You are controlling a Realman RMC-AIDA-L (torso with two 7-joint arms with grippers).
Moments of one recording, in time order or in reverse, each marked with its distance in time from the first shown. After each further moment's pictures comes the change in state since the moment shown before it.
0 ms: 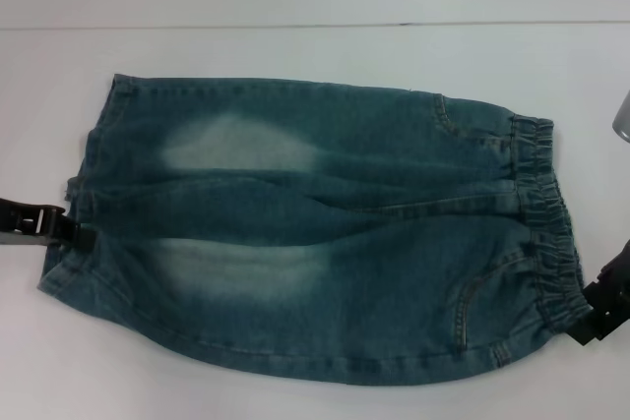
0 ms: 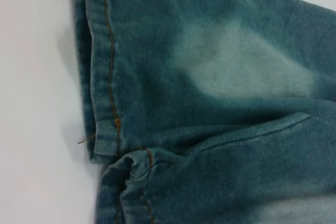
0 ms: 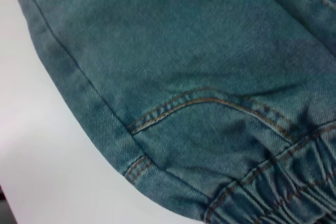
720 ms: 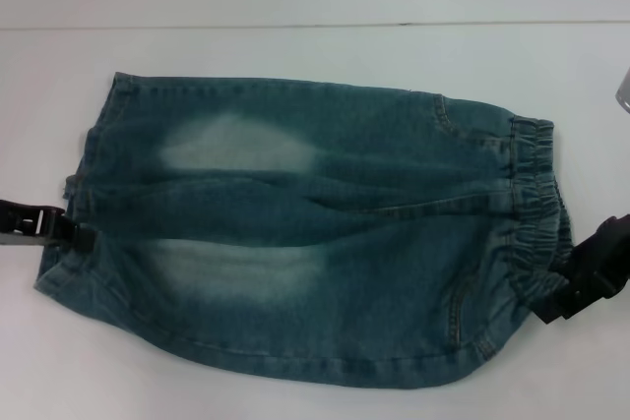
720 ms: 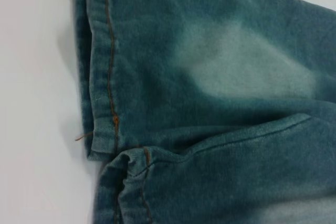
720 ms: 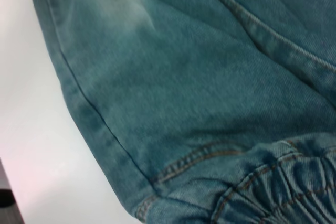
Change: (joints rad) left arm 0.004 -0.003 -0.001 0.000 0.000 -0.011 0.008; right arm -0.008 -0.003 0.045 0.000 0.115 -0.001 -0.014
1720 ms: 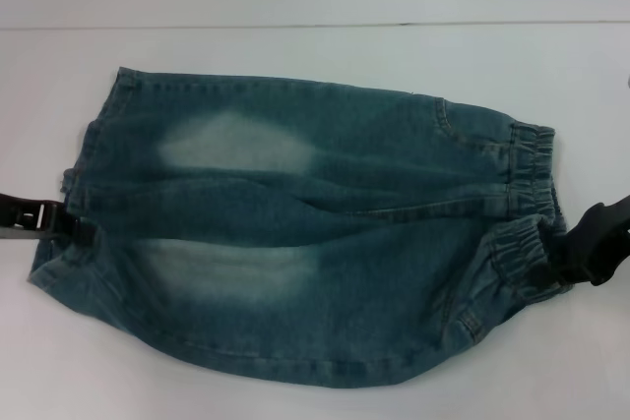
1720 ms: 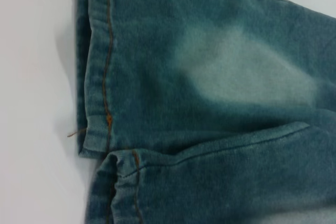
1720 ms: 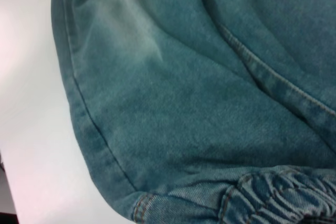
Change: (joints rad) left arm -0.006 0.000 -0.002 -0.002 0.000 -0.013 0.000; right arm -0.005 0.002 0.071 0.018 0.039 0.018 -0.089
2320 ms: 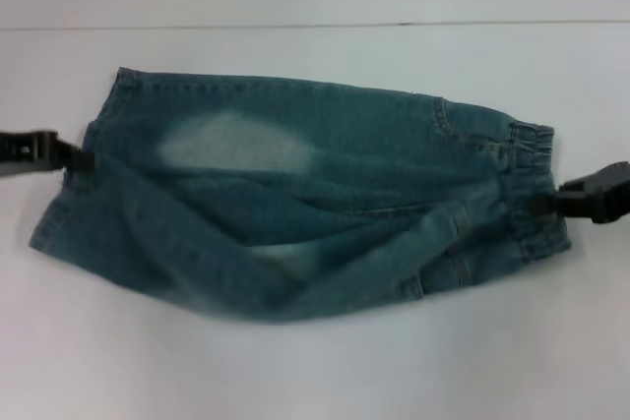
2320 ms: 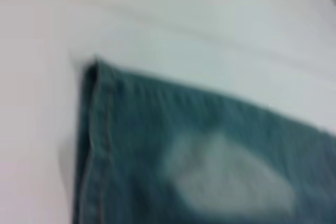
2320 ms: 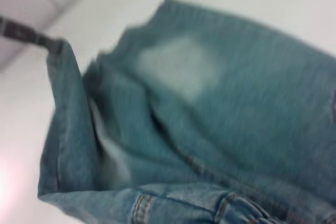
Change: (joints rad) left arm -0.005 0.017 -0.059 0.002 -0.149 -0.072 -0.011; right arm -0.106 -0.033 0.264 0.096 0.215 0.094 -0.085
